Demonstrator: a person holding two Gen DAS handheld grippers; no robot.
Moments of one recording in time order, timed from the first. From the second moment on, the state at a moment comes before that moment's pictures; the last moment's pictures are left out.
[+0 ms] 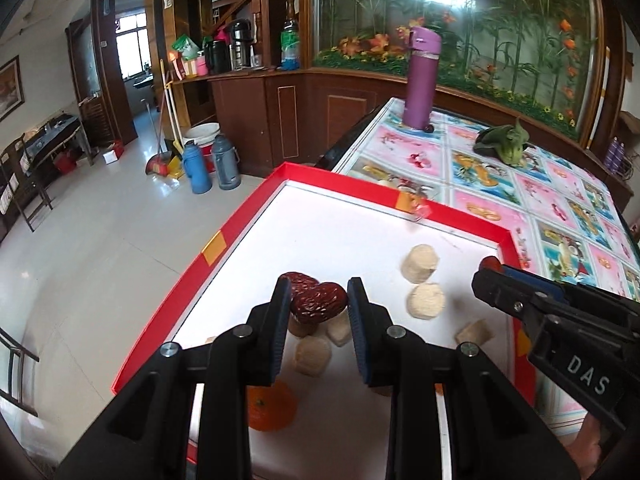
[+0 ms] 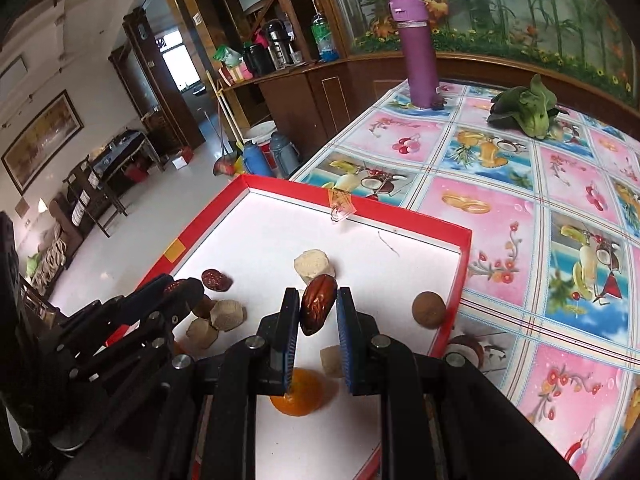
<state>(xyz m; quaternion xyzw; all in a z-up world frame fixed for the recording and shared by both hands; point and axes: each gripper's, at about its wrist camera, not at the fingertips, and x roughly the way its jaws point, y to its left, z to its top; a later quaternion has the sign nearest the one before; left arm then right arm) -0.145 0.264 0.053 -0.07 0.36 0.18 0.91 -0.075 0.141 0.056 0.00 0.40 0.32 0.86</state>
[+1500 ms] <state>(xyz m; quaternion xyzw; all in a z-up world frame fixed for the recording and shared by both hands) -0.255 0.239 0.127 -0.04 0.27 0.27 0.92 -0.198 0.092 0.106 -0.06 0.27 0.35 0.90</state>
